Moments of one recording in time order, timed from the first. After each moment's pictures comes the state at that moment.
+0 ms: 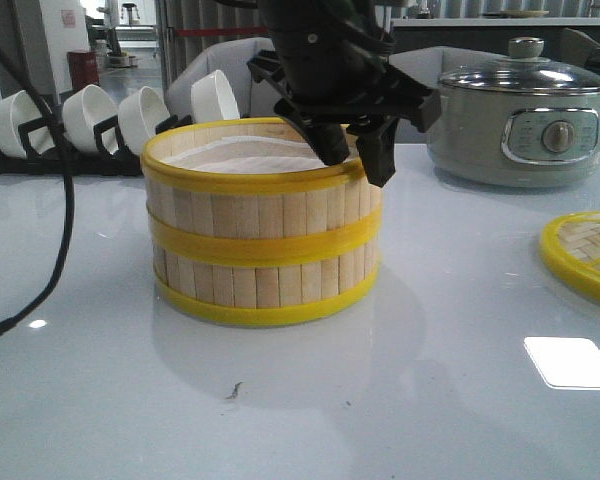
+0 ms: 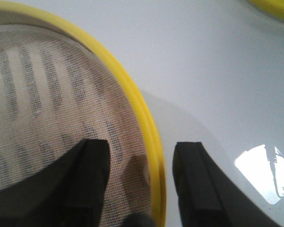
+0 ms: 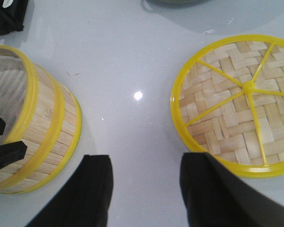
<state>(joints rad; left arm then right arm) -0.78 2.04 -1.78 0.07 0.81 0.00 -0.08 1.05 -0.90 0.32 0.62 0.03</state>
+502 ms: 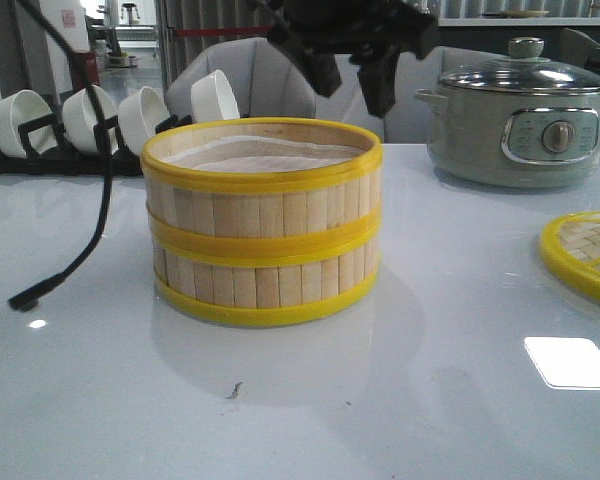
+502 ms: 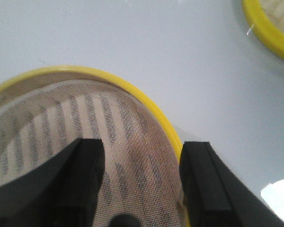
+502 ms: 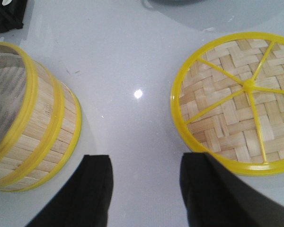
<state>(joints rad) -0.78 2.04 -1.96 0.18 0.89 -0.06 -0.08 1.05 -0.90 0.32 0.63 0.03</state>
